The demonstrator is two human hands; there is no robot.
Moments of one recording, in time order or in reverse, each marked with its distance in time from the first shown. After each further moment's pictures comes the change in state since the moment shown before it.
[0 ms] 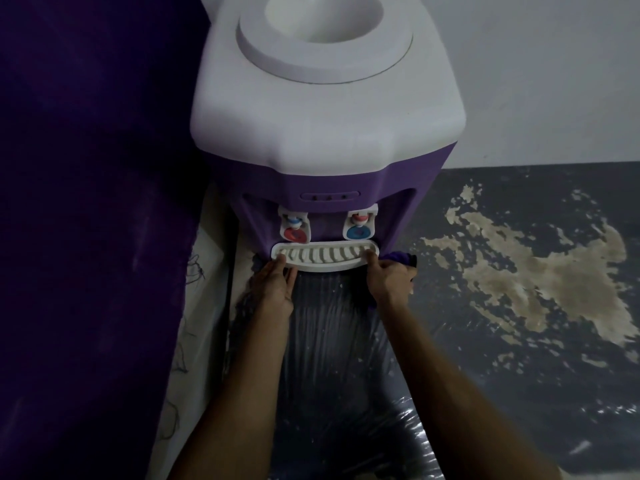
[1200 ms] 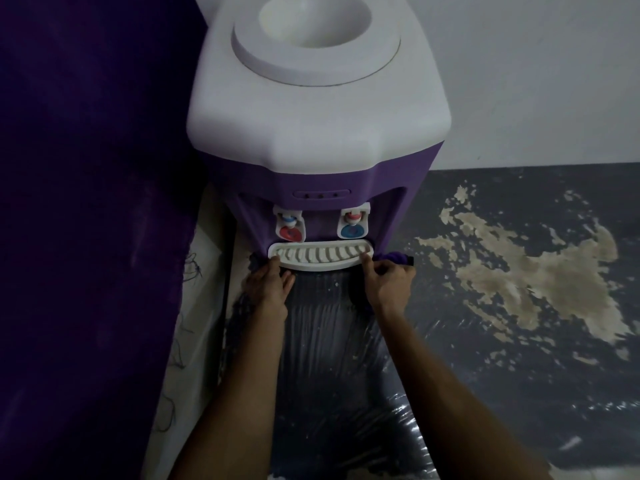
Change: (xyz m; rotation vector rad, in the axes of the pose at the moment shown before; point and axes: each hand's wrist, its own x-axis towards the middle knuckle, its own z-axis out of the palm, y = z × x) left_hand -0.009 -0.003 -0.002 0.165 0.081 0.028; right_hand -0.007 0.016 -0.006 0.017 0.099 -0.200
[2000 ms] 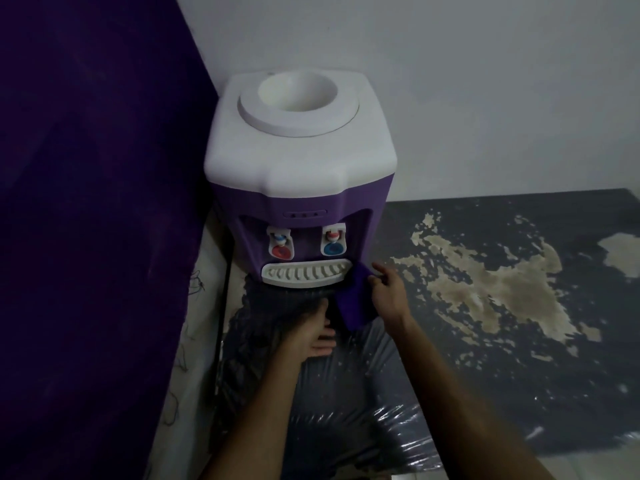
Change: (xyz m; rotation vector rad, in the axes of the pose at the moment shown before) left_hand -0.088 -0.039 -0.006 0.746 -0.493 -0.304; right_hand -0.018 -0.010 -0.063 0.435 -0.209 -0.006
